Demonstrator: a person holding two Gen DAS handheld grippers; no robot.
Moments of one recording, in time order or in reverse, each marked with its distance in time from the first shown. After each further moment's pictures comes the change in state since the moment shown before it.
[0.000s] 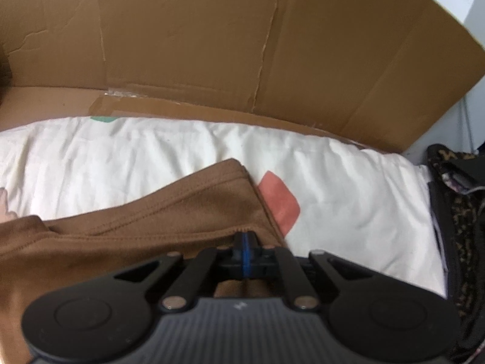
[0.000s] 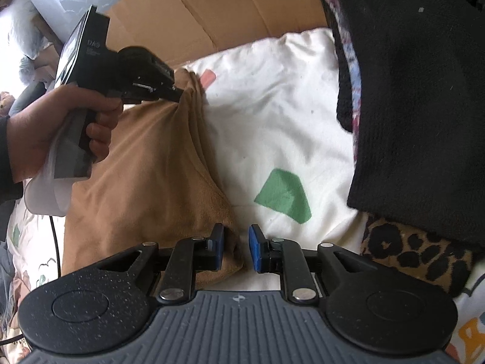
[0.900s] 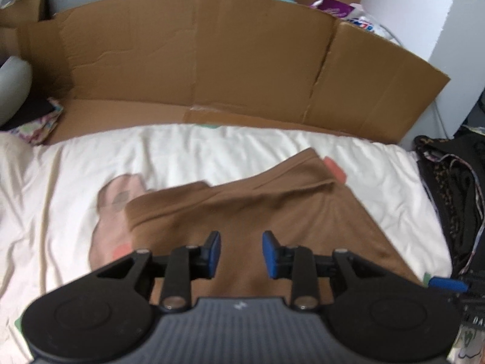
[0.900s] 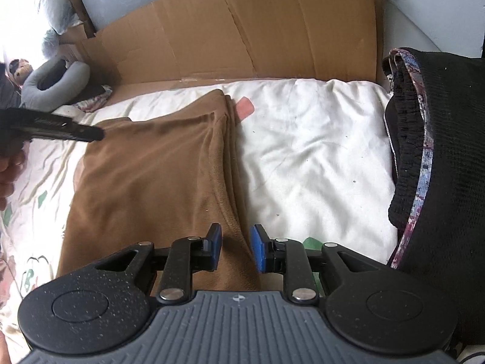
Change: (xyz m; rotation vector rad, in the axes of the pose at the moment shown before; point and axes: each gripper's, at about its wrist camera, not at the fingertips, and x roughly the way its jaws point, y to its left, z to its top) left arm -0.117 0.109 -0.050 0.065 -0.066 0.019; right arm 0.024 0.041 0.037 -0.191 -0.038 -0.020
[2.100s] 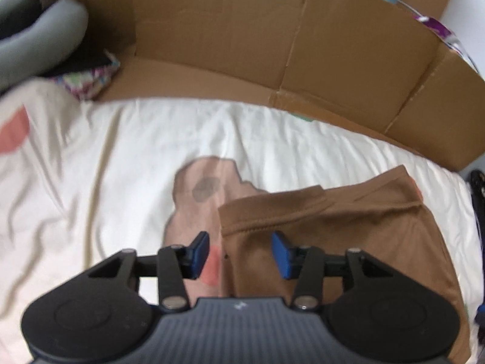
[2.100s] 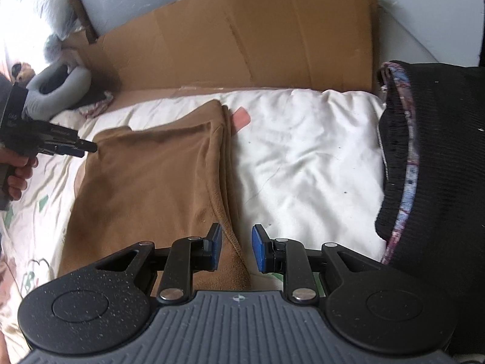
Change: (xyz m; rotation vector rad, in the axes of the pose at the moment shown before) left arm 0.040 0.089 0.007 -0.193 0.060 0.073; right arm -0.009 -0.002 0.004 -0.027 -0.020 0.007
